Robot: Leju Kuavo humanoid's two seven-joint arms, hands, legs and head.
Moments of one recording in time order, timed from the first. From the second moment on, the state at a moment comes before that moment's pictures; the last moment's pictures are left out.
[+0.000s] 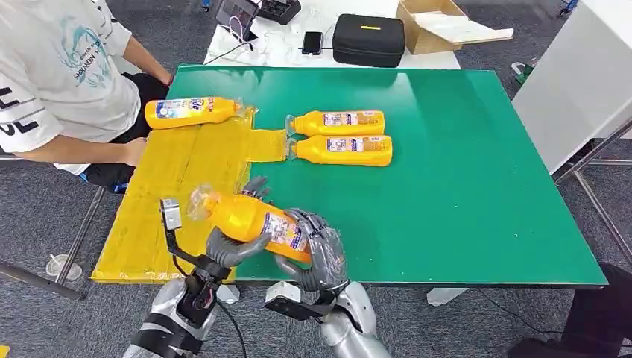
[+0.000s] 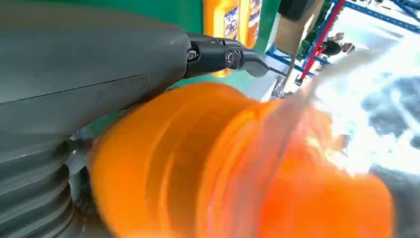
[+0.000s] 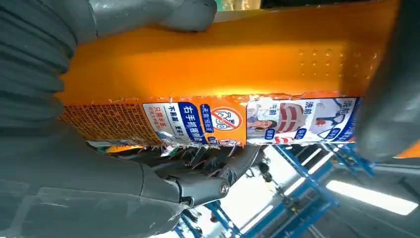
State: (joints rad) left arm -0.25 -0.19 -0.30 -0.96 0.48 -0.58 -0.44; right arm -0.18 0.33 0.31 -0.91 0.82 -0.70 -0.70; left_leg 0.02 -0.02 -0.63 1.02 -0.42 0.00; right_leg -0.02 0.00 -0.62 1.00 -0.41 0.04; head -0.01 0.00
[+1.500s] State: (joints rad) left arm -0.23 -0.19 -0.29 -0.97 0.49 -0.59 -0.45; right arm -0.21 0.33 0.37 -0.84 0.80 -0.70 -0.61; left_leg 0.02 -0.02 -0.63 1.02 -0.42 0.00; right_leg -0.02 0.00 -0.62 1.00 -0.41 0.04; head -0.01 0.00
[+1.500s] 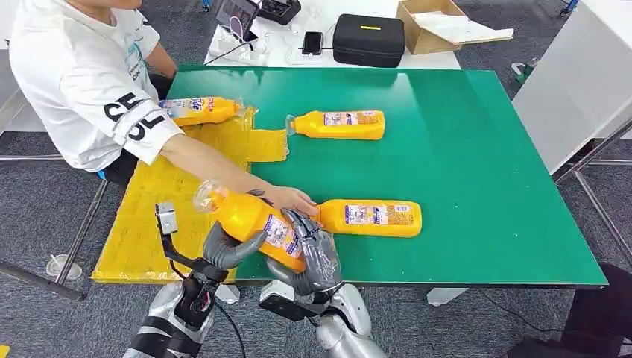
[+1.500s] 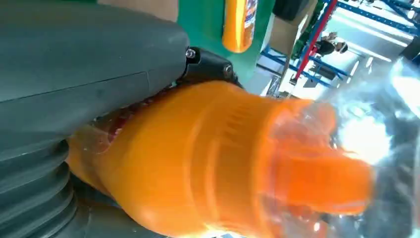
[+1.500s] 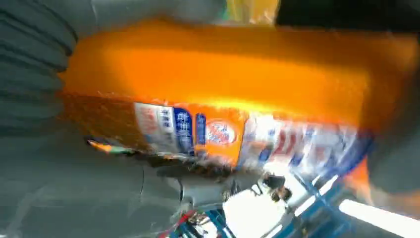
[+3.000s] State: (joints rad) left arm -0.33 -0.19 0.03 -1.12 0.20 -0.05 -0.56; right arm -0.07 0.33 0.29 -1.29 0.30 -0.70 -0.70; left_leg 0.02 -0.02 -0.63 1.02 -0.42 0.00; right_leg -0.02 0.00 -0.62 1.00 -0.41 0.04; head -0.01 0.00
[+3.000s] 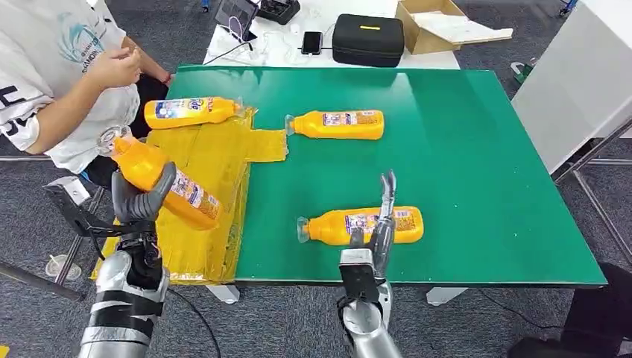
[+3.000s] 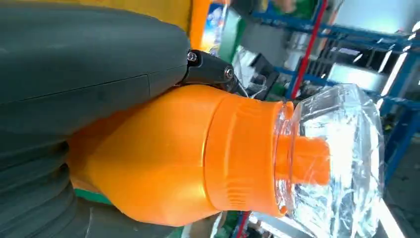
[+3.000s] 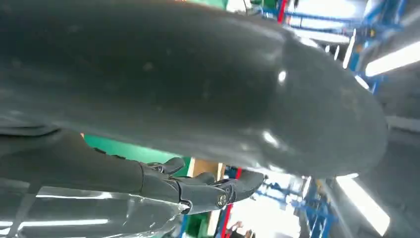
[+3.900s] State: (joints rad) left arm -0.49 -0.09 -0.19 -0.82 -1.00 0.58 -0.59; right arm -0.14 0.32 0.38 -1.45 0.28 -0.70 -0.70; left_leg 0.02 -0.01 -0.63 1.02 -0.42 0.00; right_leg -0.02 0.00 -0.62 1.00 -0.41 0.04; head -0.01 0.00
